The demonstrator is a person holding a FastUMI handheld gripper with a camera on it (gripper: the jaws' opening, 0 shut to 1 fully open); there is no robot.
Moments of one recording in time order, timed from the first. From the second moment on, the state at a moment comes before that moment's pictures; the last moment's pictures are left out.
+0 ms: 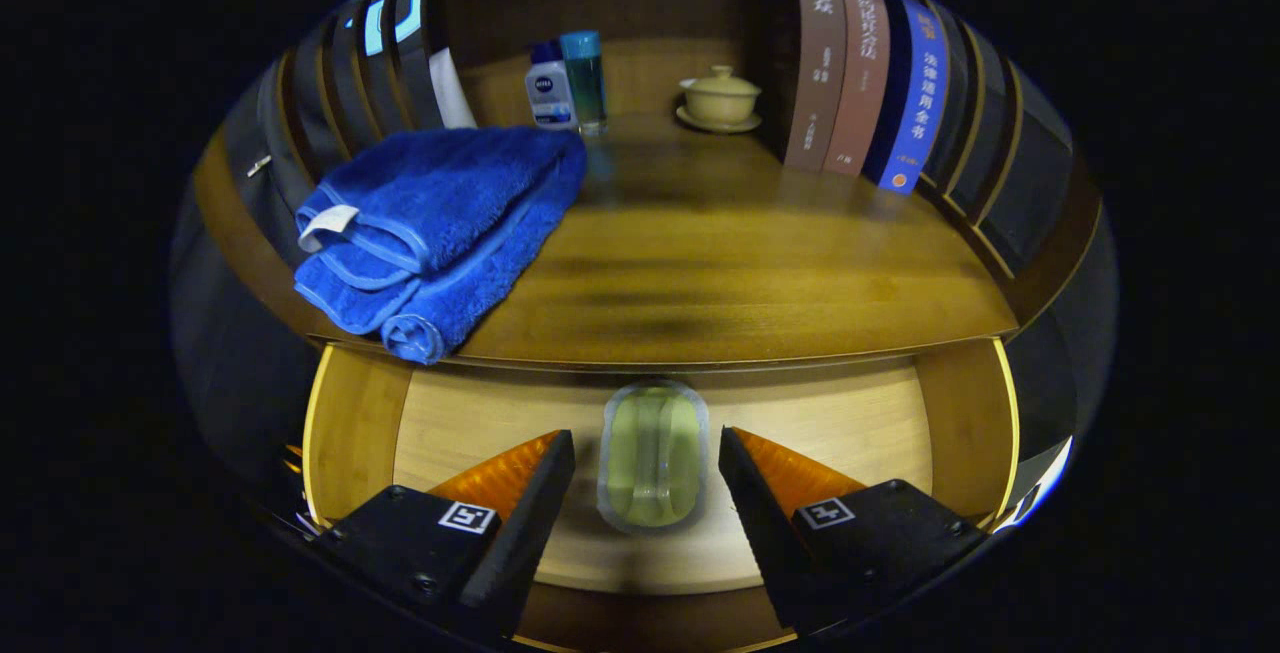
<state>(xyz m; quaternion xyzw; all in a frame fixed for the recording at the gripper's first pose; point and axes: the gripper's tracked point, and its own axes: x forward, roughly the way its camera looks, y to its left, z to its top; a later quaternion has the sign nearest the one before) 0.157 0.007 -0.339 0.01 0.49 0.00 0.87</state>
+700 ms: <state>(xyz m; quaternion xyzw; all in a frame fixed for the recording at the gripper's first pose) 0.153 0.000 -0.391 -0.02 0.58 -0.01 0.81</state>
